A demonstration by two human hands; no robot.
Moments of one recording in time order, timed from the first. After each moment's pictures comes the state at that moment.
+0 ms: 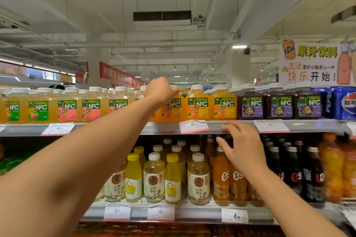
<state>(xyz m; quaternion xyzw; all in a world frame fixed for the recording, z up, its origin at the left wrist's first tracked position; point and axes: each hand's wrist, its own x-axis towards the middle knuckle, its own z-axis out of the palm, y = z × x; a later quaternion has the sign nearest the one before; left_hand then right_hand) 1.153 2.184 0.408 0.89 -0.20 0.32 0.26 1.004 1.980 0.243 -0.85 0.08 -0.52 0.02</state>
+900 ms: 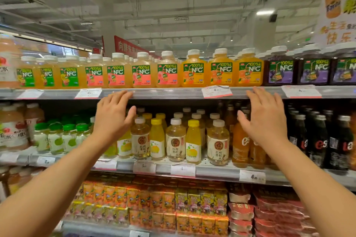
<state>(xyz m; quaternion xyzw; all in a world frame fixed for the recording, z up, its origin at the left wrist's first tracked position) 1.152 2.385 0.225 0.86 -0.19 0.46 0.12 1.000 2.001 0.226 -0.86 0.11 -0.49 -0.05</state>
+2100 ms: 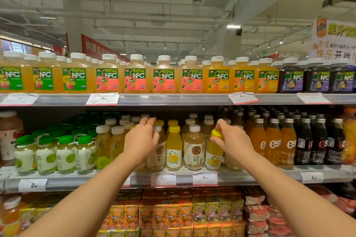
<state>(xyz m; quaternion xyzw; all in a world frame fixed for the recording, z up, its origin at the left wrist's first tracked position) 1.232 2.386 0.174 0.89 -0.24 0.35 0.19 1.079 2.129 0.185 -0.93 0.13 -0.34 0.02</state>
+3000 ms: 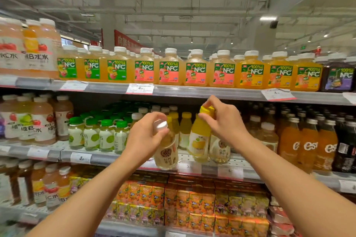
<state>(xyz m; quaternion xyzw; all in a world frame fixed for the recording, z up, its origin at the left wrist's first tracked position) 1.148 2.482 0.181 0.81 -0.29 0.31 0.41 1.096 2.237 0.228 -0.88 -0.10 -0.44 0.15</state>
